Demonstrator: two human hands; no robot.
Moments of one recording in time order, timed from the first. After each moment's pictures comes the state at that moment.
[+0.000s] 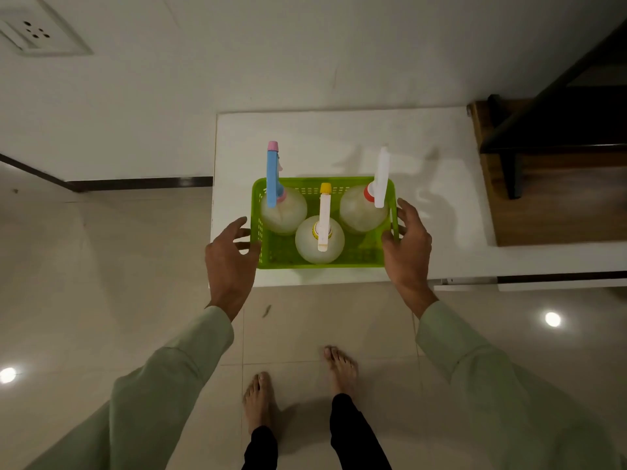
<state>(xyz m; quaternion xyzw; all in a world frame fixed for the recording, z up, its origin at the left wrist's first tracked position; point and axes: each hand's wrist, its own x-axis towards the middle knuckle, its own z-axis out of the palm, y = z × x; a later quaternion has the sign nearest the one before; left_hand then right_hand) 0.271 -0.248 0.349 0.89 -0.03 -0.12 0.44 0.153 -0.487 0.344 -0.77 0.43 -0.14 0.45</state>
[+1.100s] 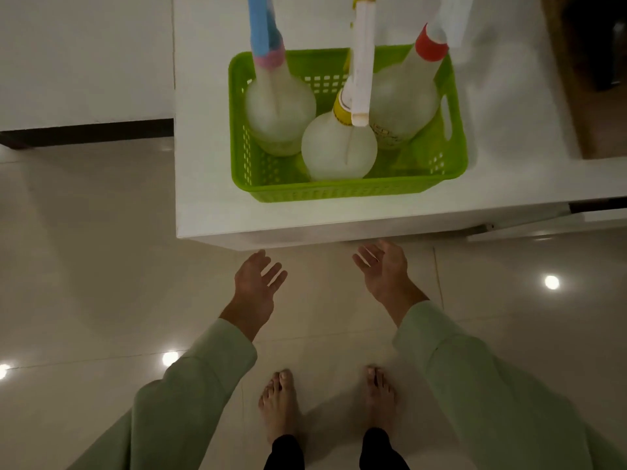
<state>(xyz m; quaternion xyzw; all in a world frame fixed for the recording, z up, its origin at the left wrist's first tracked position) 0.189 -0.206 0.141 0.51 0.41 -0.34 0.67 0.095 -0.403 0.125 -0.19 0.62 -0.11 0.75</state>
